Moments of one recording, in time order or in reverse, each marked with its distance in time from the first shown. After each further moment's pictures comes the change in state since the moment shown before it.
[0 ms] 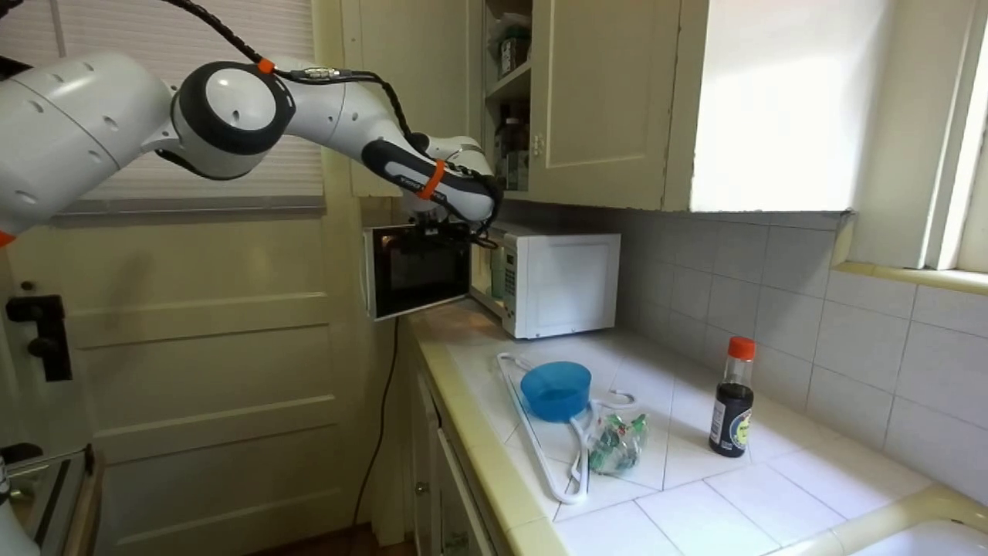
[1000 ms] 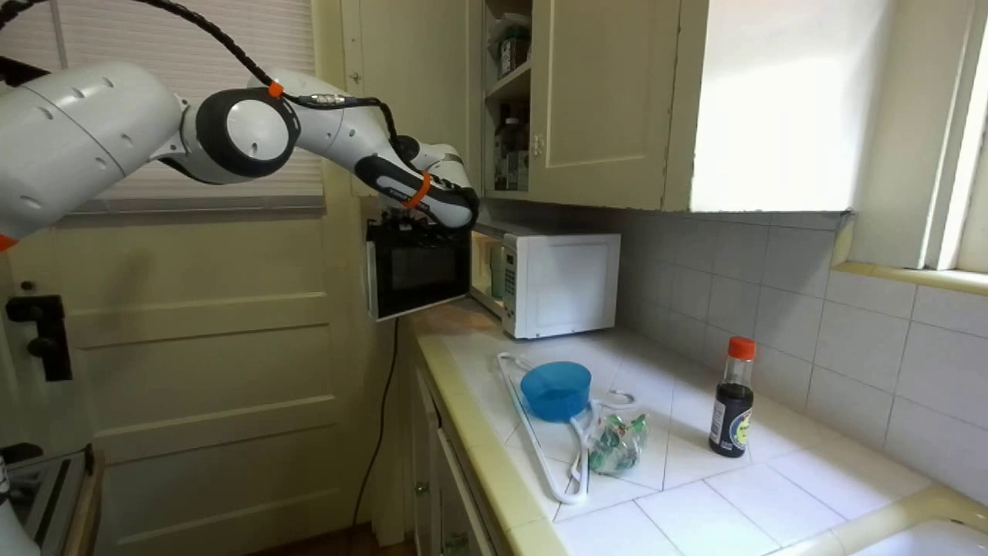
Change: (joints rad) arm -0.003 0.050 0.205 0.095 -0.011 0.126 -0.112
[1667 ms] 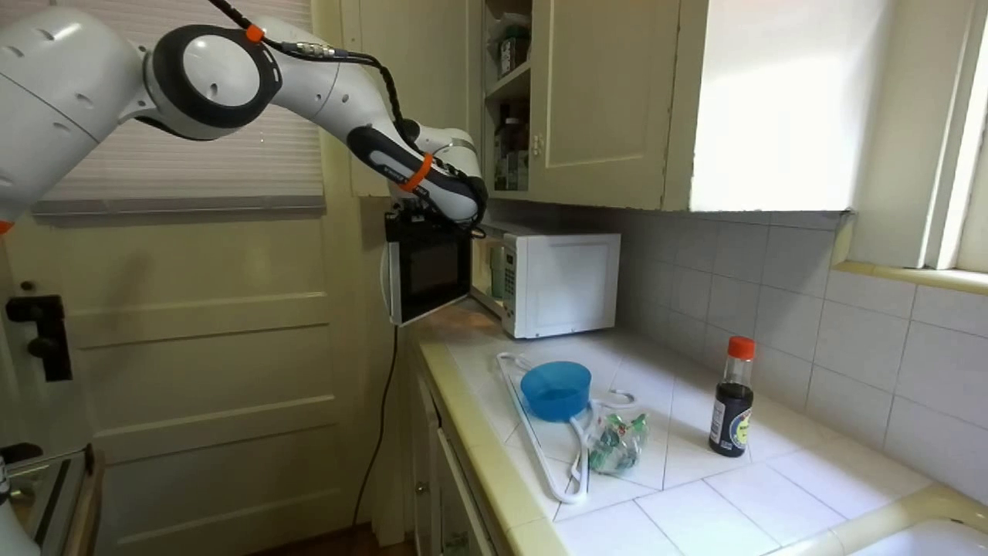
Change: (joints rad) arm -0.111 -0.195 0.032 -0.284 0.018 -0.144 -0.096
